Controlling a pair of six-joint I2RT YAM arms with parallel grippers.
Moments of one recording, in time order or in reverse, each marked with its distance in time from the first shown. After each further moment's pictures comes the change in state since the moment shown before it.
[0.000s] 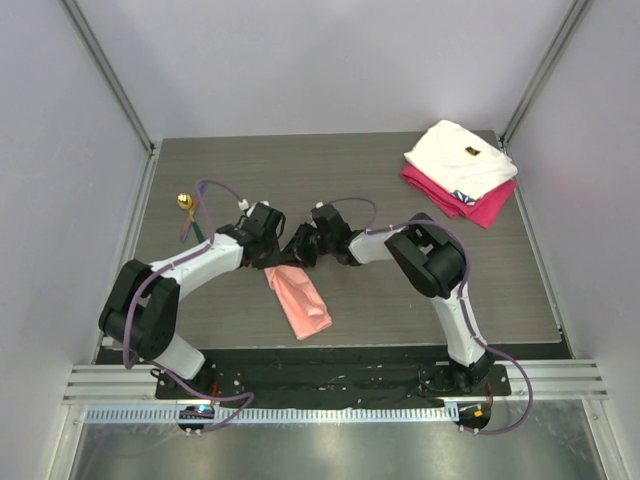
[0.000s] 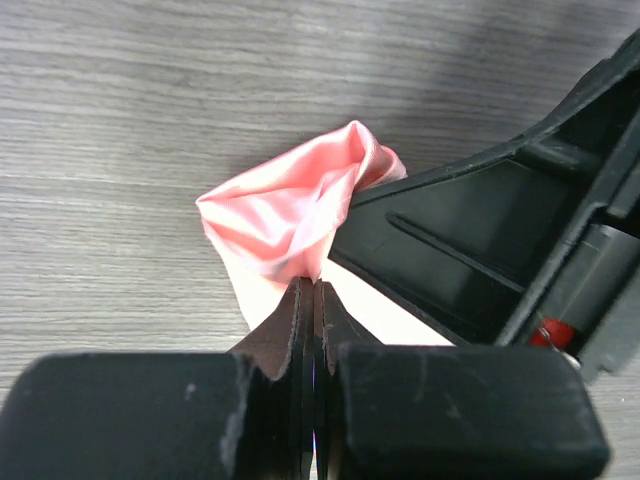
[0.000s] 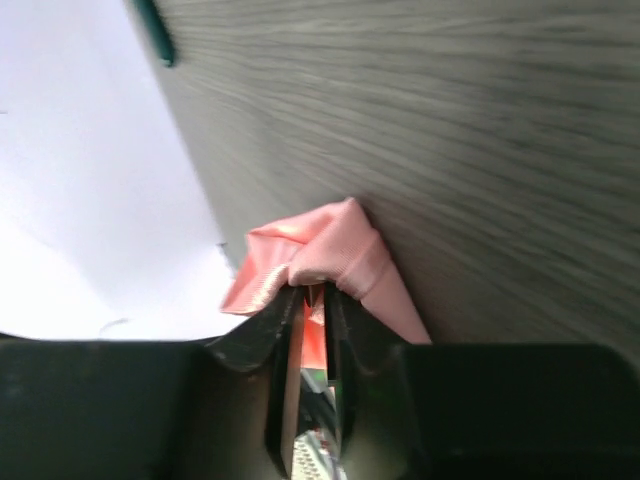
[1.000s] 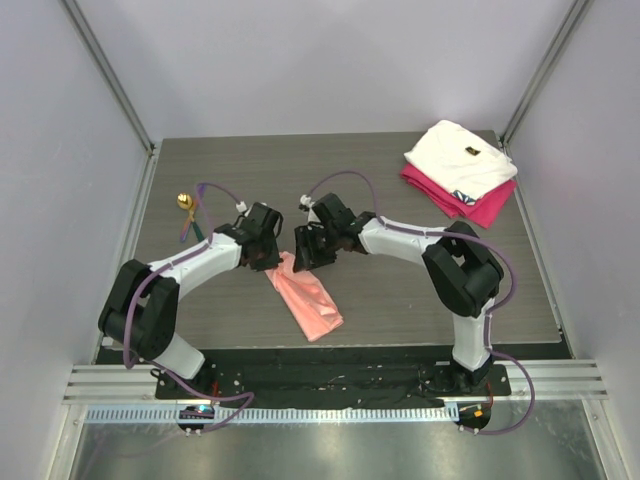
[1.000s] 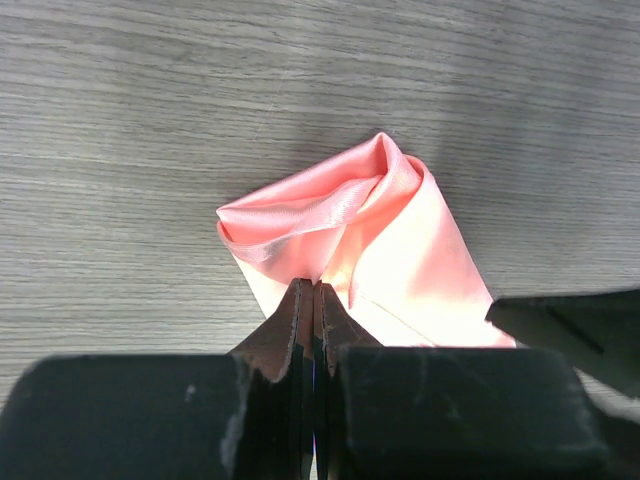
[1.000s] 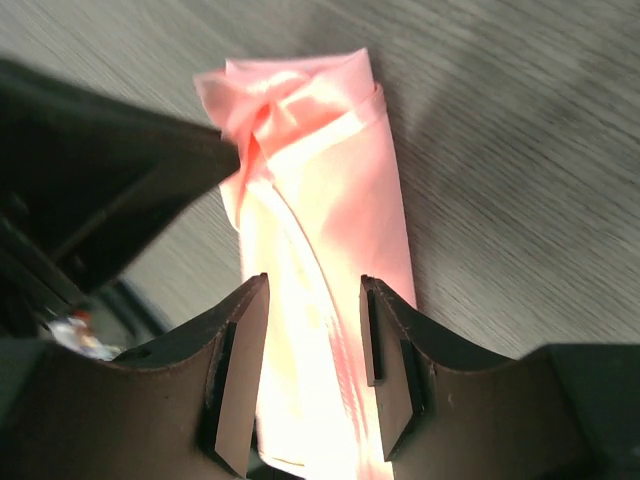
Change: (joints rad) left arm 0.021 -0.001 -0.003 -0.027 0.037 -0.017; right arm 0.024 -0.250 0.058 -0.623 0.079 -0.772
